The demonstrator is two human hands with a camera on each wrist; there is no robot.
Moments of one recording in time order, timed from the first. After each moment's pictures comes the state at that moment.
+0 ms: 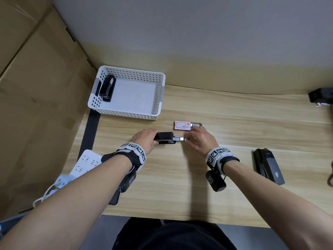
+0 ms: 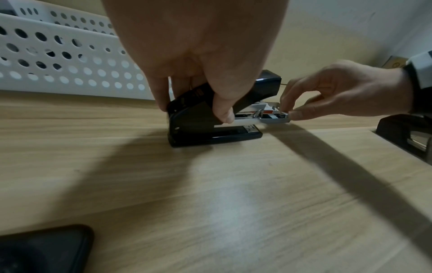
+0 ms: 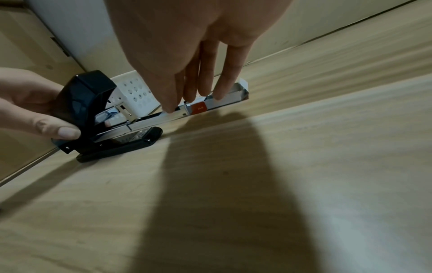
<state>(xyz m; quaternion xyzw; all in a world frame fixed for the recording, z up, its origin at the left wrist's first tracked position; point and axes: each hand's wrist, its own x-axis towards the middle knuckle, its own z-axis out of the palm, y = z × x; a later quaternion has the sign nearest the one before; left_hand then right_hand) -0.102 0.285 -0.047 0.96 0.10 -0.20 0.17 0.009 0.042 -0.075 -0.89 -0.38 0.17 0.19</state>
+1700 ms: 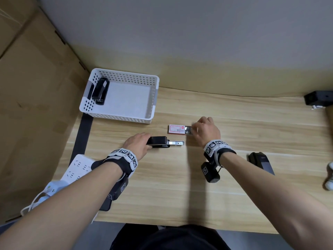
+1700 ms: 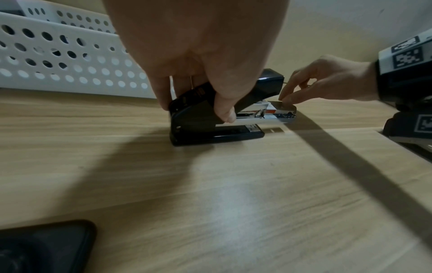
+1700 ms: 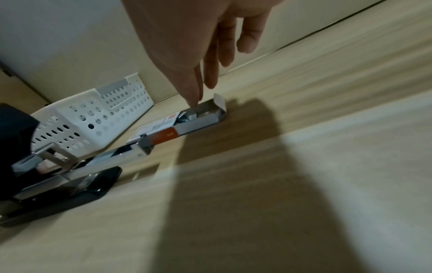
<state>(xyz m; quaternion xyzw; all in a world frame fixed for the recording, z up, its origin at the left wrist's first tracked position) -0.102 0.282 -0.039 0.95 0.11 -0.21 0.19 0.054 0.042 -0.071 -0.96 -0.25 0.10 0.11</state>
